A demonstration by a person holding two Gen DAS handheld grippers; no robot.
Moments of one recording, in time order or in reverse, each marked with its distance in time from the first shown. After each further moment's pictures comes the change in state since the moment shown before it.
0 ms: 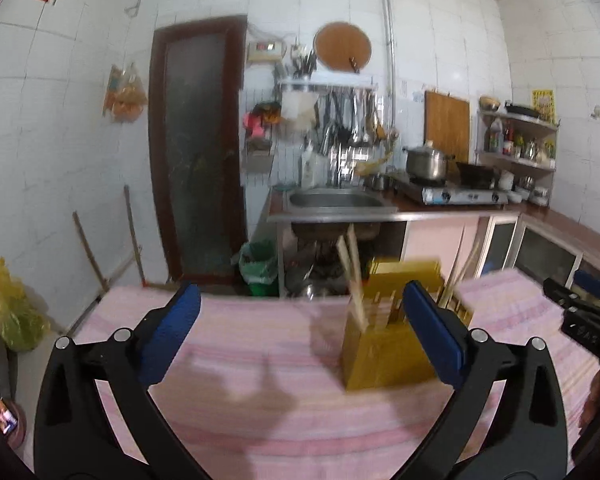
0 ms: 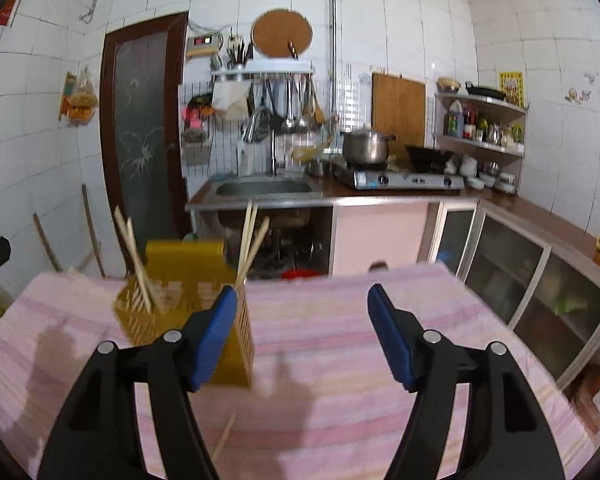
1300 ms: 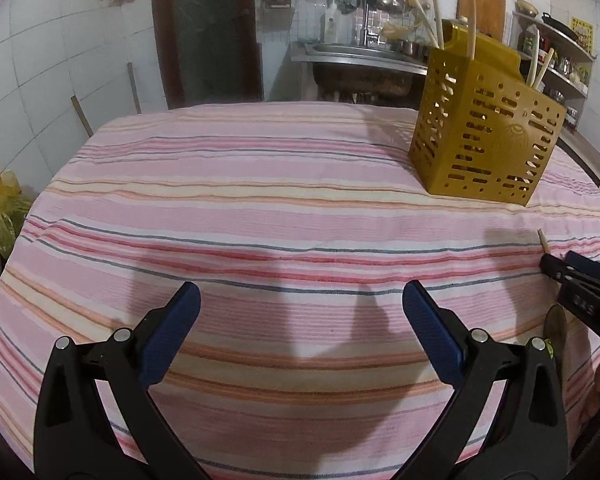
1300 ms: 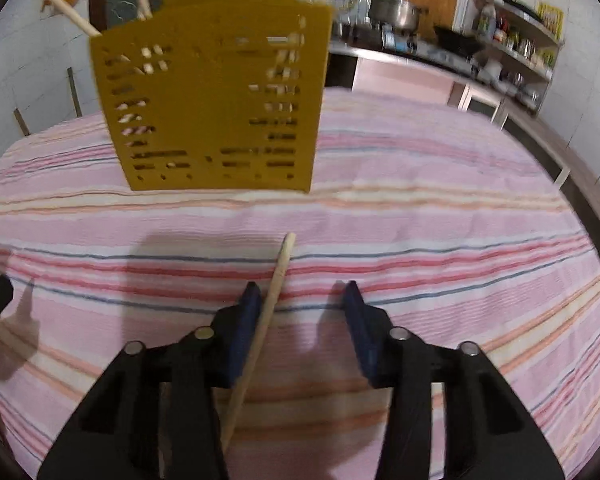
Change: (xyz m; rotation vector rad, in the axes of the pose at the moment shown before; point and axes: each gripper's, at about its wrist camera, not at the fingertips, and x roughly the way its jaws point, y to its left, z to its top) left arm 0.074 0.044 -0.155 -0.025 0.449 0.035; right arm 0.085 0.081 -0.135 -0.053 0.470 -0.043
